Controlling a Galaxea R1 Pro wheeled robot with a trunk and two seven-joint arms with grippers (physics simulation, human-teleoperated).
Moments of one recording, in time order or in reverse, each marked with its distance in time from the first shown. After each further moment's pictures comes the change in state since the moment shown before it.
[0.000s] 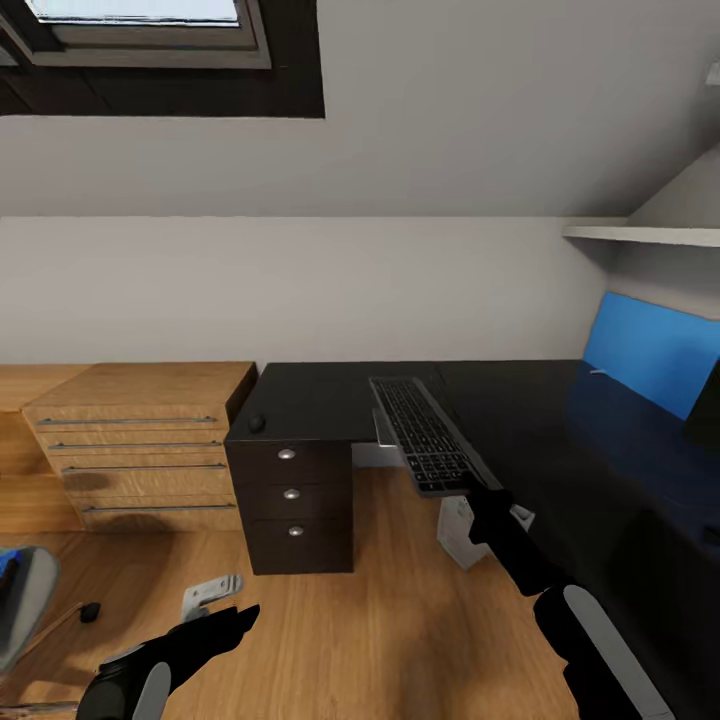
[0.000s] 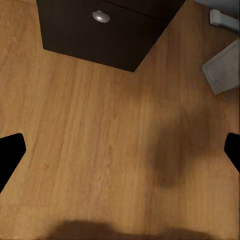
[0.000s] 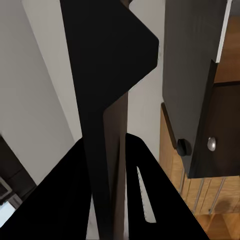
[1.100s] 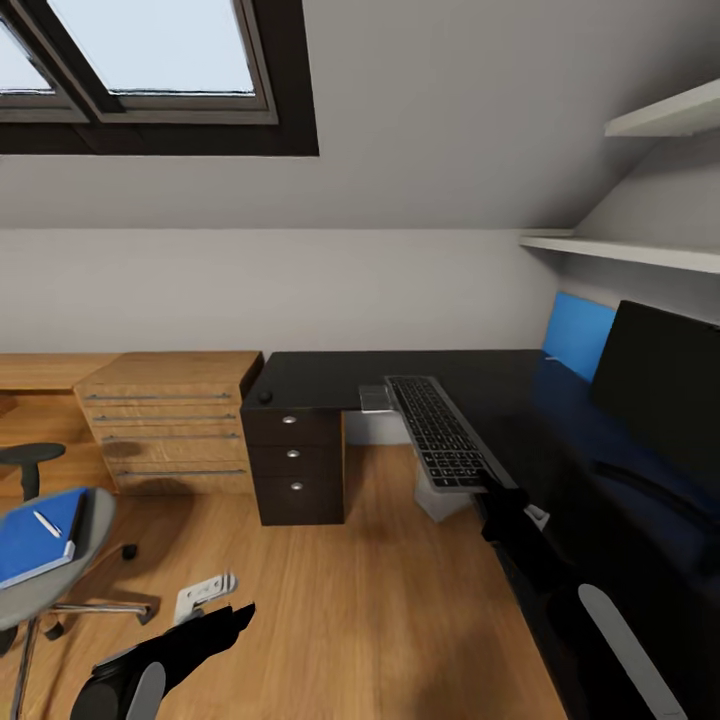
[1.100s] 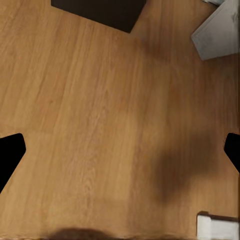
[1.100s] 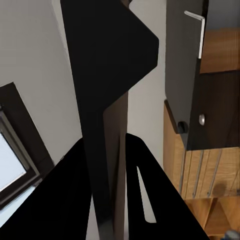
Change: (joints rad) left arm 0.000 -0.003 0.027 0.002 0.021 0.000 0.006; right arm 0.000 -0.002 -0.066 0.009 -0.007 0.011 -0.003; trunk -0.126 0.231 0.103
